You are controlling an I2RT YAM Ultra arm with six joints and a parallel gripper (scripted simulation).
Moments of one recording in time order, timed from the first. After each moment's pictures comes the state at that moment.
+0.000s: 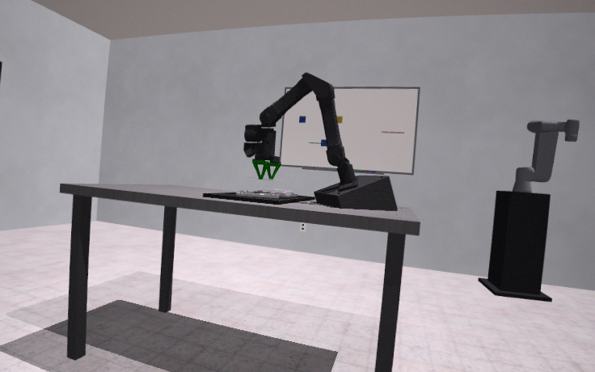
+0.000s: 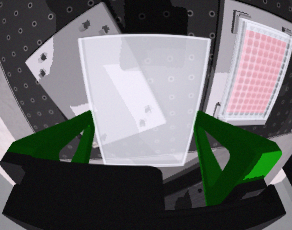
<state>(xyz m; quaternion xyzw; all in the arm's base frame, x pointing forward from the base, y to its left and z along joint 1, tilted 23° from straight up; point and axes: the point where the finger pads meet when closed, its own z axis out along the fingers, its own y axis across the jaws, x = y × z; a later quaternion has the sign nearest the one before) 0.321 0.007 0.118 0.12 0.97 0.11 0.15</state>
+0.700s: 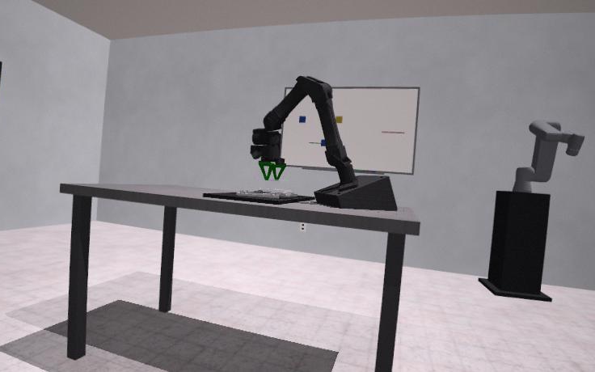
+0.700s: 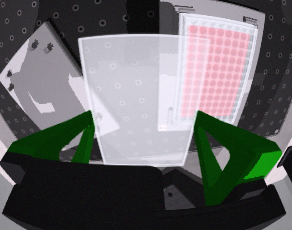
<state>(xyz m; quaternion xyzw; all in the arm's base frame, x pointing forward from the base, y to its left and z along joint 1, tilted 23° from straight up) 0.317 -0.054 0.102 0.13 0.97 0.12 0.15</state>
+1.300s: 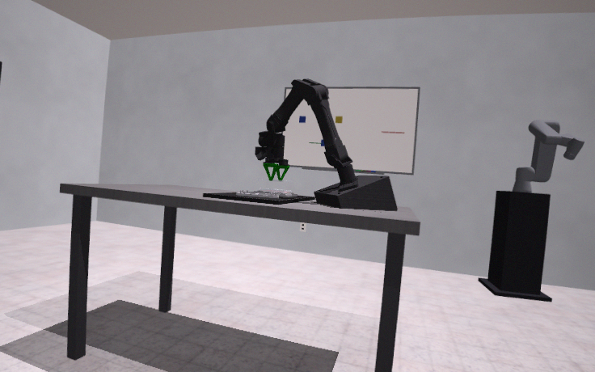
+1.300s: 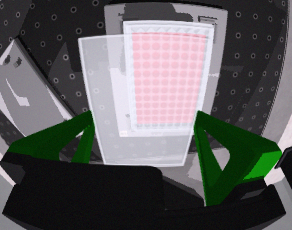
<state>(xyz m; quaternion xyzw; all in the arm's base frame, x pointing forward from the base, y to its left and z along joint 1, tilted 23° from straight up) 0.315 -0.106 0.089 0.13 0.97 0.12 0.15</state>
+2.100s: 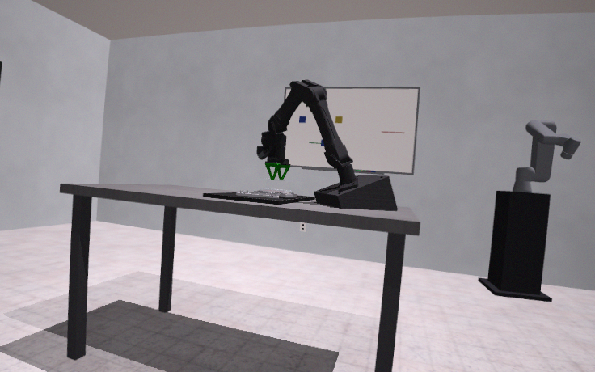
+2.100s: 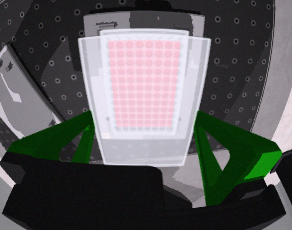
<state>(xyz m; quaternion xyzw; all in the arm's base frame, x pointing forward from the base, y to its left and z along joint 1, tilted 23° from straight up) 0.315 -0.132 0.088 0.12 0.97 0.12 0.16</state>
